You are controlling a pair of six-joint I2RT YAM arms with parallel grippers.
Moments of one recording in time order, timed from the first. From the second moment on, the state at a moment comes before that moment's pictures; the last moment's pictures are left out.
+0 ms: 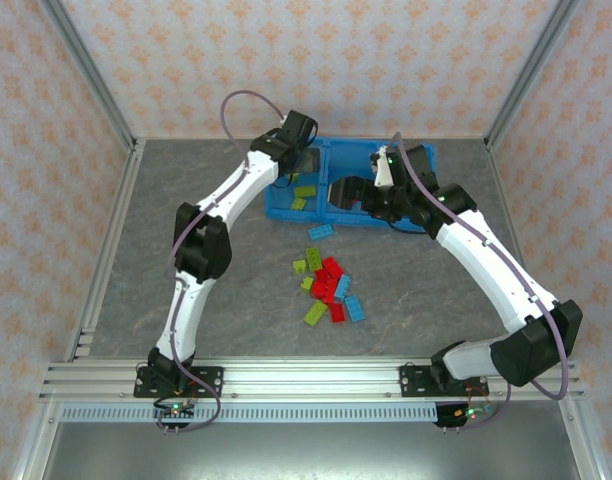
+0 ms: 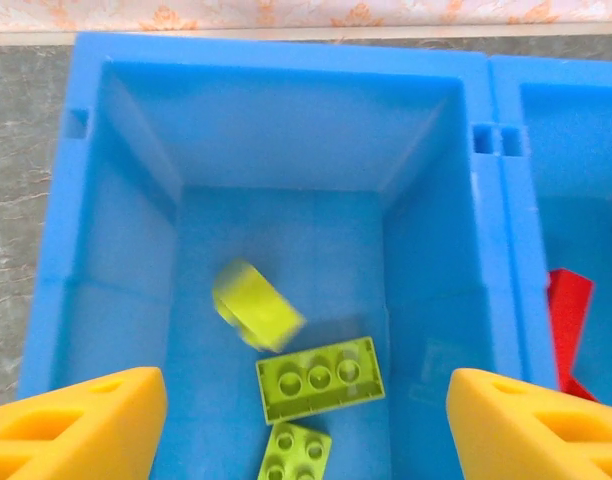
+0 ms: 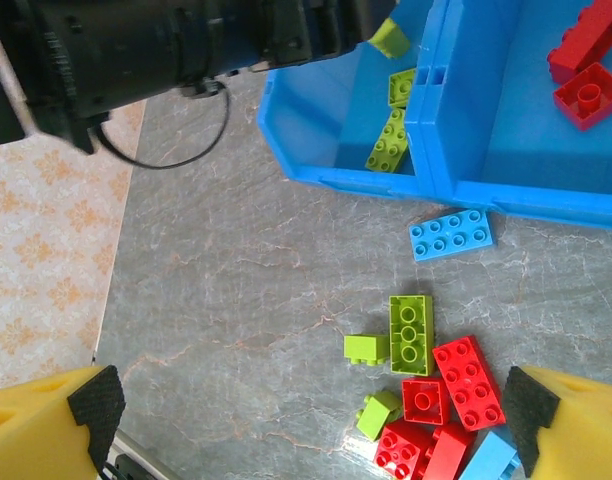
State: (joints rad) left arm -0.43 2.29 2.23 -0.81 -0.21 -0.40; right arm 0.46 1.36 1.38 -0.75 -0.32 0.59
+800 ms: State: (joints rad) left arm -0.44 0.80 1.05 -0.73 0.09 0.36; right arm 0.70 1.79 1.35 -0.61 0.12 0.59
